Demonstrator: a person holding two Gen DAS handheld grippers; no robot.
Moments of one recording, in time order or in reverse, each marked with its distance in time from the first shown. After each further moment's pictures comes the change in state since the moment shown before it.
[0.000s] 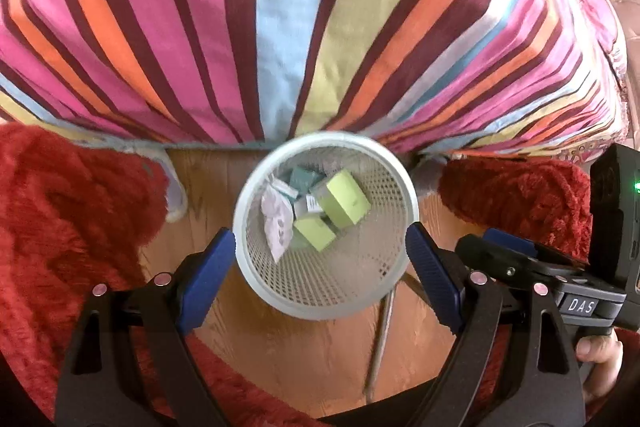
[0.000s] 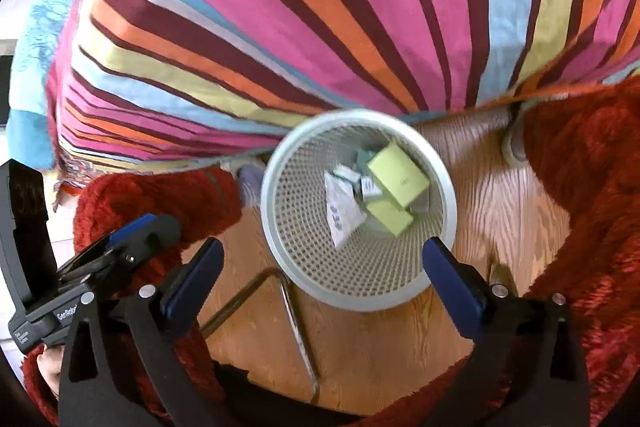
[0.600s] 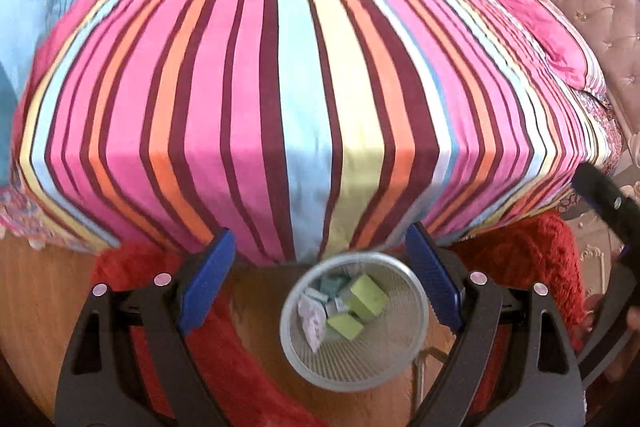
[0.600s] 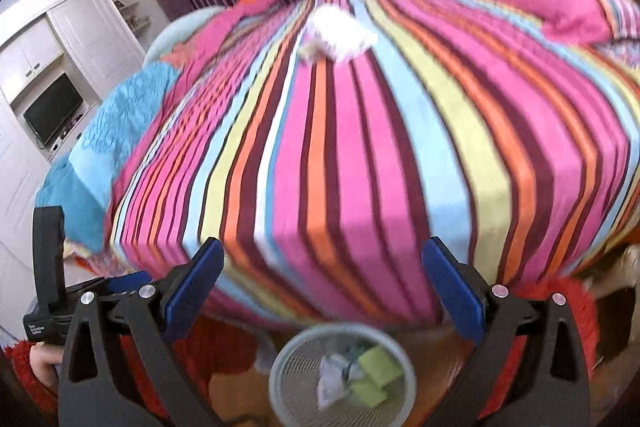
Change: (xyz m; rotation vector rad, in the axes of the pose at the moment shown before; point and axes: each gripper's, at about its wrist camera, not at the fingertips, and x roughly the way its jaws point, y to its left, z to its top) left arm -0.101 -0.017 0.043 0.124 -0.361 0.091; right arm -0.142 0.026 0.025 -0.211 -0.720 0.009
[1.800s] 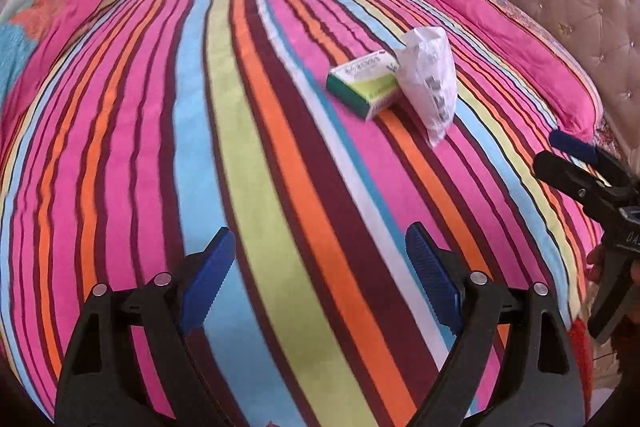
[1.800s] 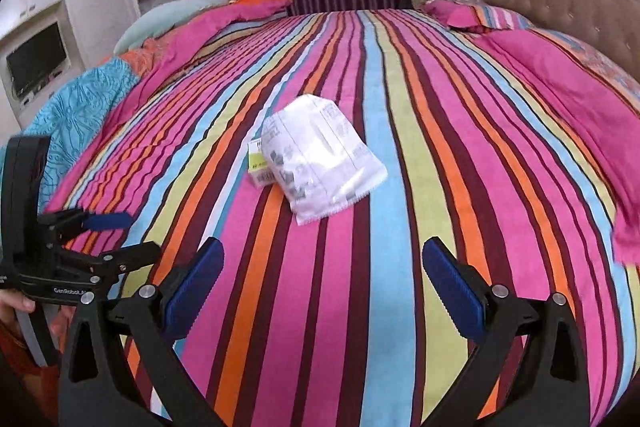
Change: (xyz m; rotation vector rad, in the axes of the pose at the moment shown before) left arm 0.103 -0.029 0.252 0.232 -0.114 -0.104; right arm 0.133 -0.008 0.175 -0.261 -0.021 -0.099
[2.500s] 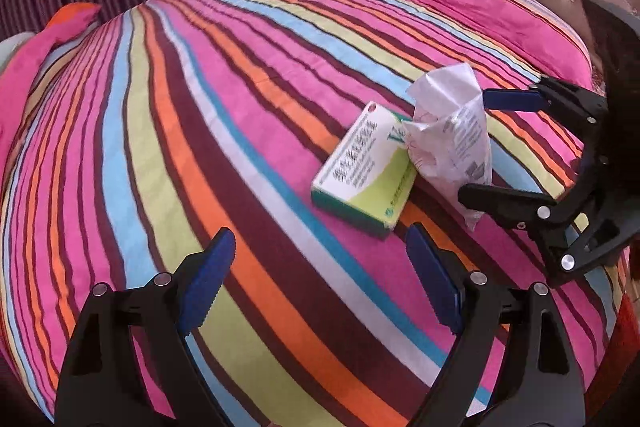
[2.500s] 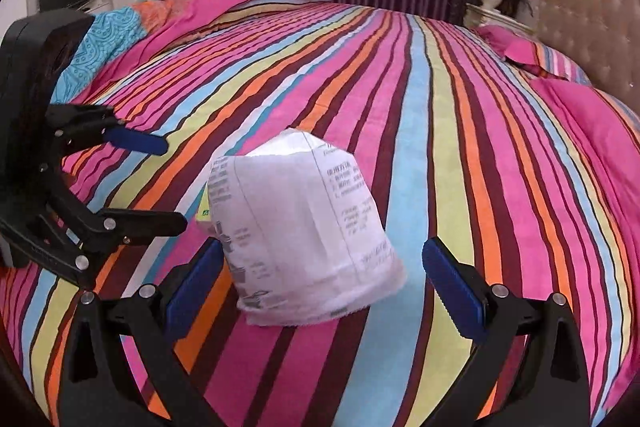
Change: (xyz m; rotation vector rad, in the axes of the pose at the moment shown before) left arm 0.069 -0.009 0.092 0.295 -0.015 -0.066; right arm 0.081 -0.003 0.042 -0.240 0.036 0.037
